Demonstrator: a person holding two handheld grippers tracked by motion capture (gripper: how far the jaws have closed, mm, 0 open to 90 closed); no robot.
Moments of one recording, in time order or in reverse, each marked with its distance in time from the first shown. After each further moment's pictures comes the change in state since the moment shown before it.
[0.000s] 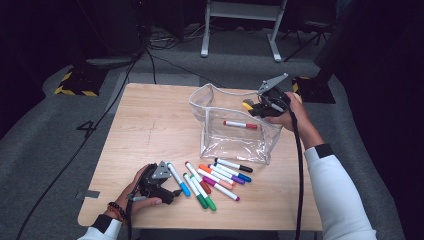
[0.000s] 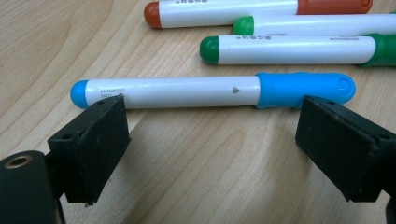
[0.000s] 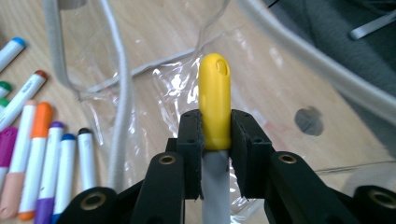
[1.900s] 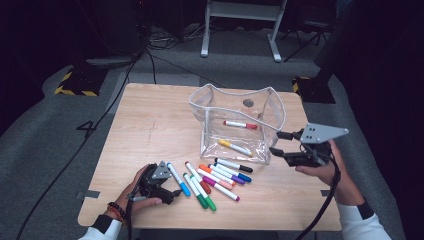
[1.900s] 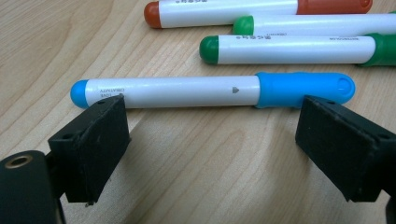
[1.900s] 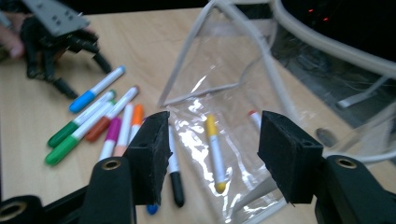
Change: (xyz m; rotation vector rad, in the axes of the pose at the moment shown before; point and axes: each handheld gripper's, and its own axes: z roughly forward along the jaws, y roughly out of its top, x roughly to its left) left arm 0.000 0.000 0.000 0.000 0.002 0.000; right arm 0.099 -0.103 -0.092 -0.351 -0.009 -0.048
